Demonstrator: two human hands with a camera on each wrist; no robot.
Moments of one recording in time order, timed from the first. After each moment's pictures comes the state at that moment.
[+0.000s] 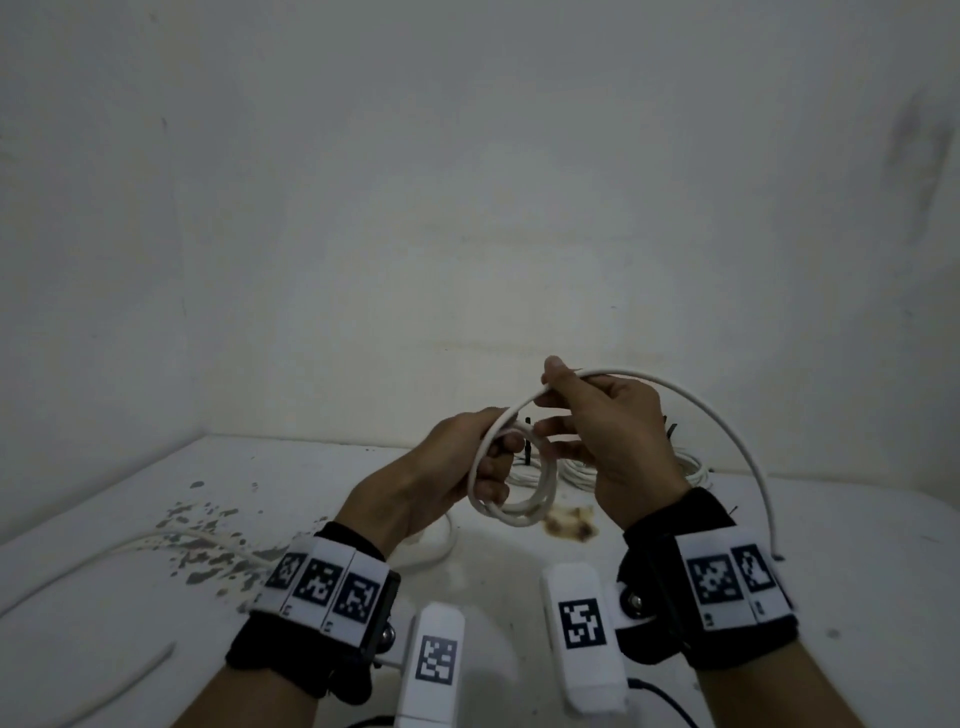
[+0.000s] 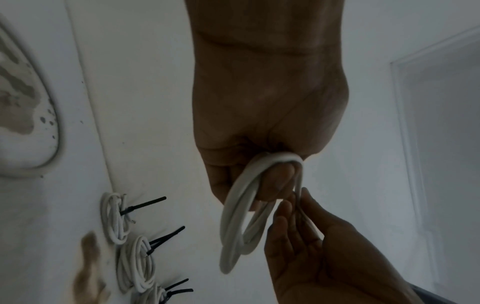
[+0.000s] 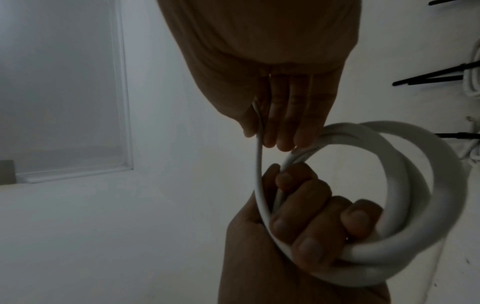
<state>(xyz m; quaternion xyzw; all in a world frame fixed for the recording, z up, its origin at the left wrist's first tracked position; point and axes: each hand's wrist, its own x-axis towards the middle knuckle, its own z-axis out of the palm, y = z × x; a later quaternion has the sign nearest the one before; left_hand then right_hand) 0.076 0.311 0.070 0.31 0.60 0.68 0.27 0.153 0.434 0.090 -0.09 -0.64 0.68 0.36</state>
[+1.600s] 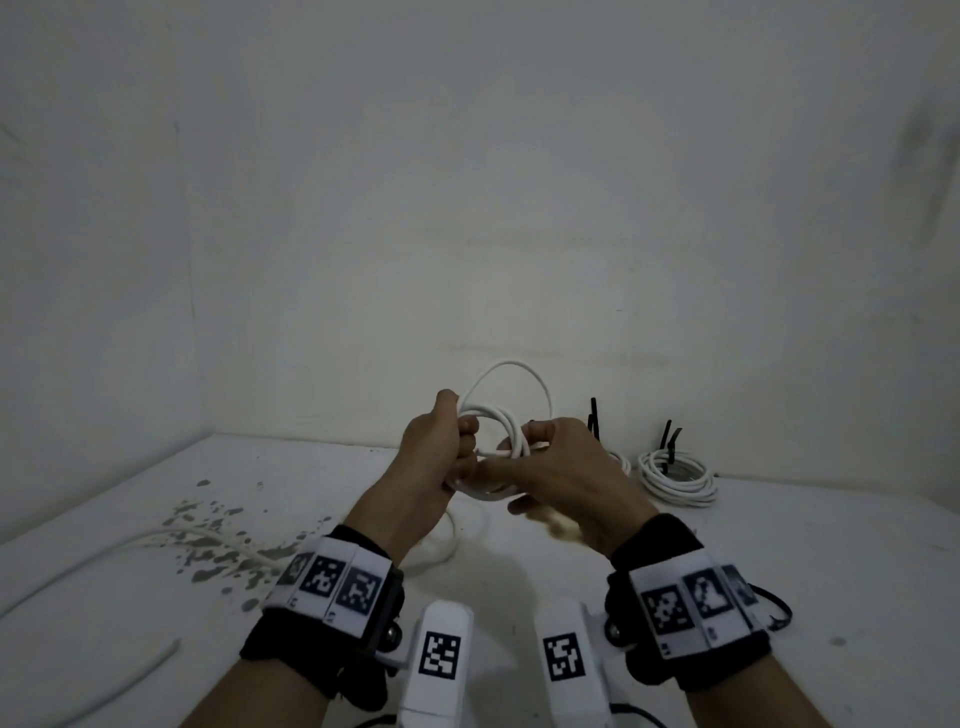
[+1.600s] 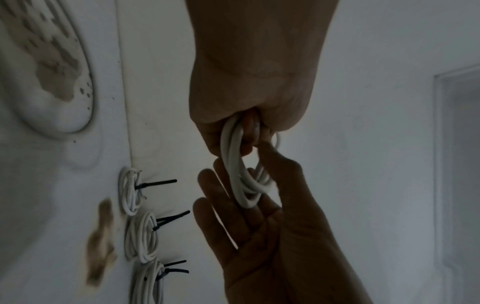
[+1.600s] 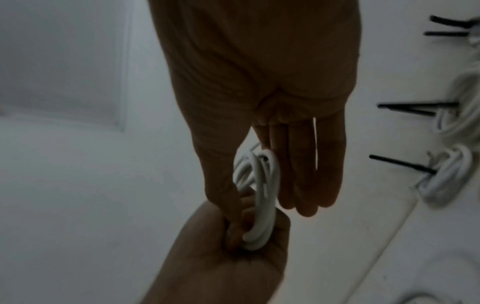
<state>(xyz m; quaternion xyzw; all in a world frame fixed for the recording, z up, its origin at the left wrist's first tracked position) 0.063 0.317 0.062 0.14 0.60 0.77 0.13 0.145 0.424 0.065 -0.07 -0.82 0.55 0.18</state>
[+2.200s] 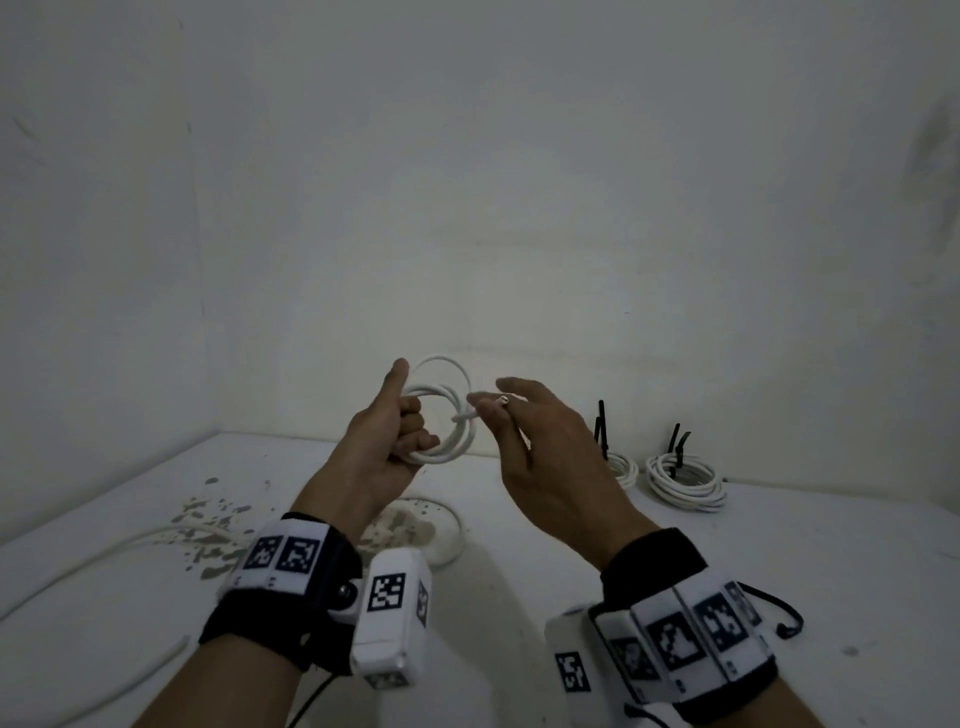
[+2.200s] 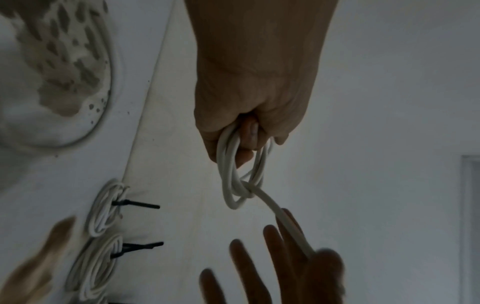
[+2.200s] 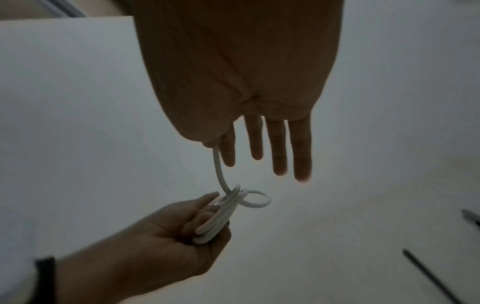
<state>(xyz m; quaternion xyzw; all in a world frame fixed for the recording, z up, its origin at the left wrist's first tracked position) 0.018 0.282 0.064 0.09 0.44 0.88 0.15 0.142 0.407 0.066 0.06 -0.90 0.23 0.37</state>
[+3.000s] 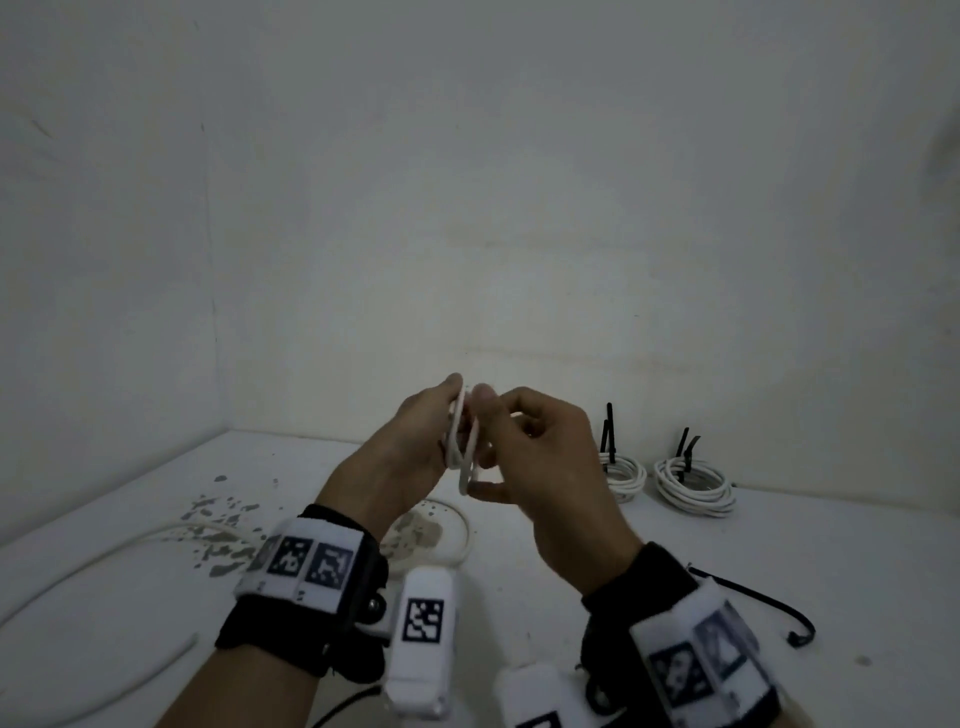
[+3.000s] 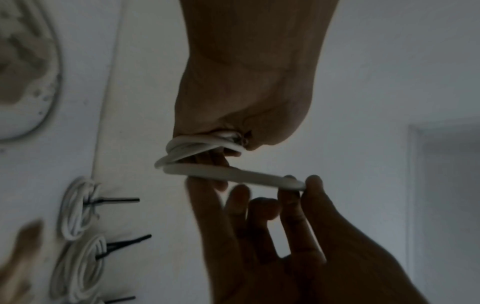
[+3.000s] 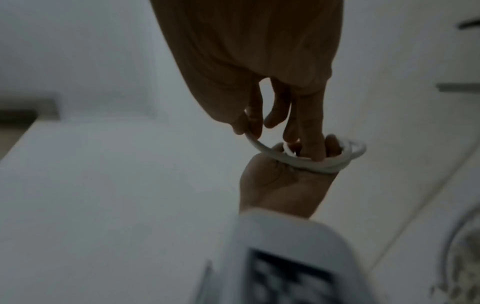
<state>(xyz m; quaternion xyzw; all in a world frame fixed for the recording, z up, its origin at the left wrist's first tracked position) 0.046 0.288 0.078 0.21 0.59 0.76 0.18 0.151 0.366 0.075 0.01 -0.72 0.61 0.32</state>
